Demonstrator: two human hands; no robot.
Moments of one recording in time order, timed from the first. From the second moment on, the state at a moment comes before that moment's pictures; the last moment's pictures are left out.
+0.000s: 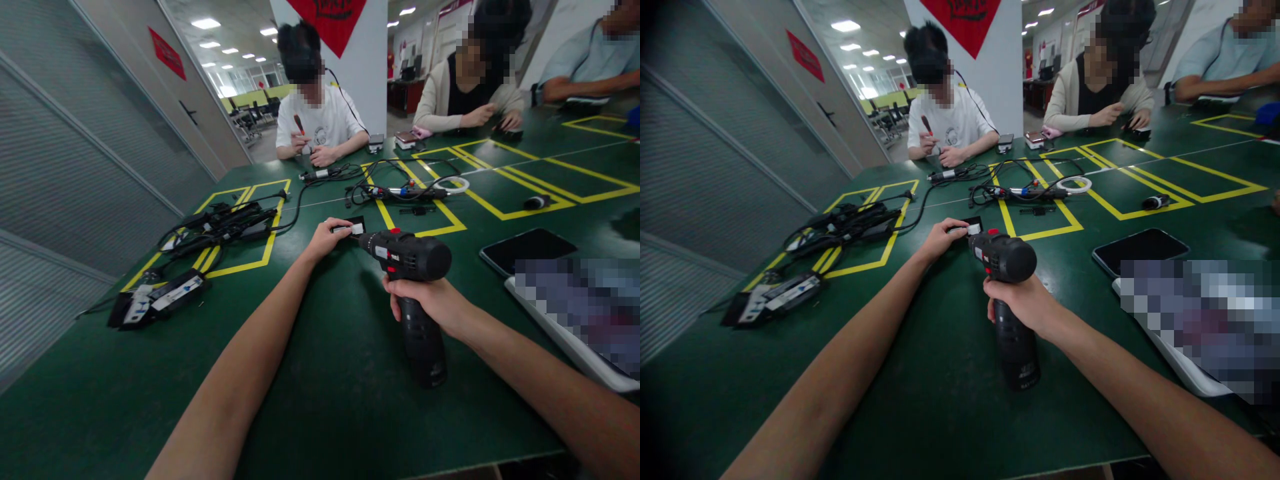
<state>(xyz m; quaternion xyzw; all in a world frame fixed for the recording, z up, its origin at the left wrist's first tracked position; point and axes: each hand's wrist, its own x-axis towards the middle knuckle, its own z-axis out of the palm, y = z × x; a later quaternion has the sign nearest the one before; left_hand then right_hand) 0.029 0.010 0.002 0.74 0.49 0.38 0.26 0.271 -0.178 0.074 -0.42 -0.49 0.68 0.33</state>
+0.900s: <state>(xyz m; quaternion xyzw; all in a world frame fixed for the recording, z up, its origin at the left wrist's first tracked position) 0.028 0.010 0.002 0.74 0.48 0.38 0.28 0.272 -0.178 0.072 -0.42 -0.49 0.68 0.34</state>
